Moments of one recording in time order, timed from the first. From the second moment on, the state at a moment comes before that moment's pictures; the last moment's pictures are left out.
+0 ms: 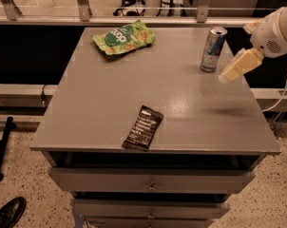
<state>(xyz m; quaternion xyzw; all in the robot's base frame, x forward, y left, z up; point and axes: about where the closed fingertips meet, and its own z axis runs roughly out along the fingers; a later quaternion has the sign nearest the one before) 0.611 -0.262 0.933 -0.48 0.80 0.01 0.37</state>
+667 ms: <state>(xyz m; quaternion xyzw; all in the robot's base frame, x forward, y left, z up) 0.676 -0.262 0.920 -0.42 0.77 0.11 0.47</state>
